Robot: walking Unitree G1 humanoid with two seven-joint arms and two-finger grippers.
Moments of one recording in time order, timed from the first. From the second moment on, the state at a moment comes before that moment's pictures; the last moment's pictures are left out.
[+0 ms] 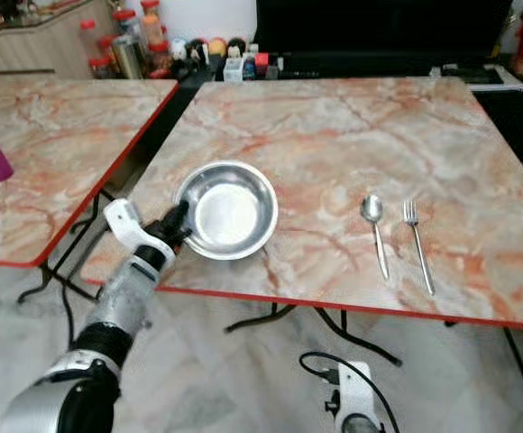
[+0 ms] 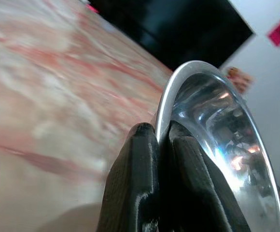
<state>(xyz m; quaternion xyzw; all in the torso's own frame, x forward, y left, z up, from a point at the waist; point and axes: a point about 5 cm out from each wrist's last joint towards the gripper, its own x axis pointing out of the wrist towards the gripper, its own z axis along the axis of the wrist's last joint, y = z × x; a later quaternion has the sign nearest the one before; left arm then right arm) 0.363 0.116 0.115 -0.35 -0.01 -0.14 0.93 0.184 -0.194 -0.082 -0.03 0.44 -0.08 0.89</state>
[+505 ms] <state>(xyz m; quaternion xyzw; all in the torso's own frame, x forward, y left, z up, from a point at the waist) 0.362 0.108 0.115 -0.32 0.00 -0.16 0.93 0.184 -0.191 -0.082 -0.03 0.44 -0.08 0.89</state>
